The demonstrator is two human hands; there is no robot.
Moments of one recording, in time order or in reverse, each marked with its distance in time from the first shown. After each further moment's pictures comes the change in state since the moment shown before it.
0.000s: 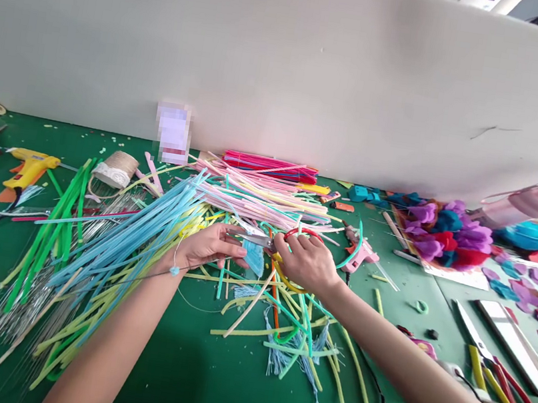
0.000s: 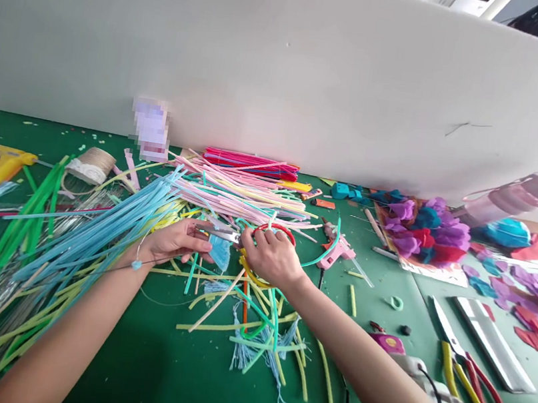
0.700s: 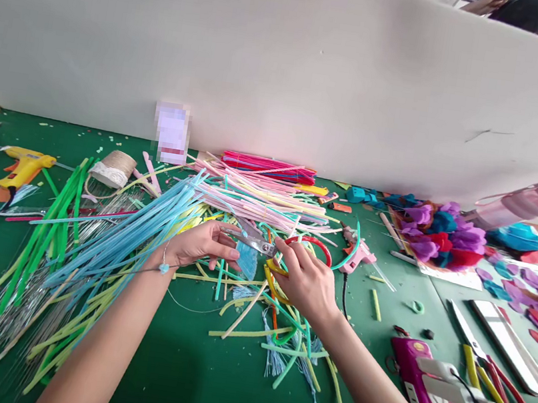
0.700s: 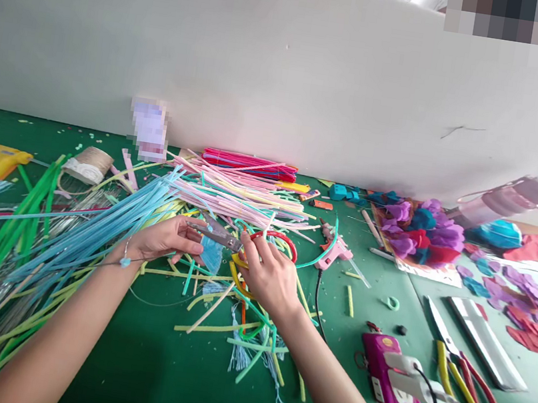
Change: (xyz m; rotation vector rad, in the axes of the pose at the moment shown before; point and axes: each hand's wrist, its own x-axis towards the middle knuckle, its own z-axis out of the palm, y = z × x) left_hand -0.015 0.017 0.001 0.166 0.009 -0.003; right_hand -0.029 -0.025 0.003 0.064 0.157 0.150
